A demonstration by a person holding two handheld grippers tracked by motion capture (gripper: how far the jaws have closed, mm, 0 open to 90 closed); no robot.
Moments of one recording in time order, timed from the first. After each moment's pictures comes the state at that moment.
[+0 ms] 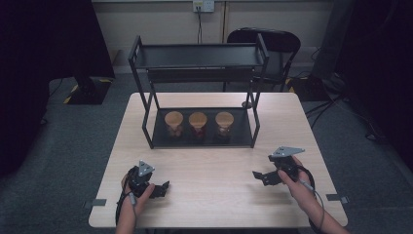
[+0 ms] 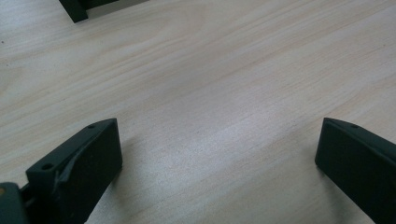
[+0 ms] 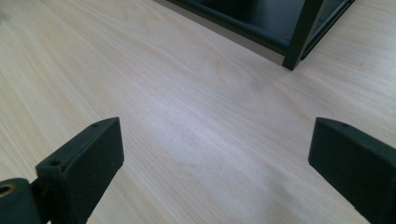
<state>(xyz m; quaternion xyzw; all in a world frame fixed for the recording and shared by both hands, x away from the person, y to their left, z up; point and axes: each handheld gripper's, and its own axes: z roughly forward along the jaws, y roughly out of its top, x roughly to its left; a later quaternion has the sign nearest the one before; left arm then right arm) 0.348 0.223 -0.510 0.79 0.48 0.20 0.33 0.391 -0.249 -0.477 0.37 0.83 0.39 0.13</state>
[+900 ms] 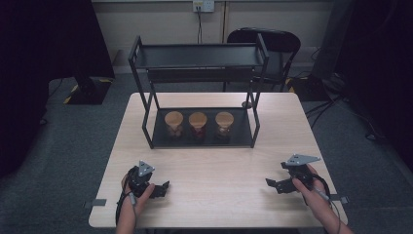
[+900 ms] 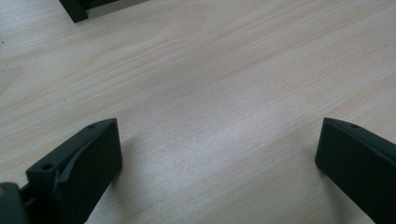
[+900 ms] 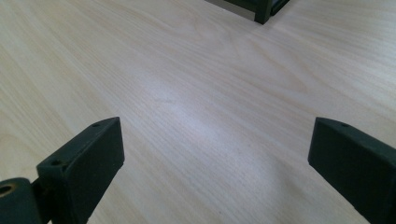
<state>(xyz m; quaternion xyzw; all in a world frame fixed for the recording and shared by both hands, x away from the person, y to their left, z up) 0.348 0.223 -0.510 0.79 0.48 0.20 0.33 0.369 -0.289 -0.486 0.38 0.83 0.39 0.13</state>
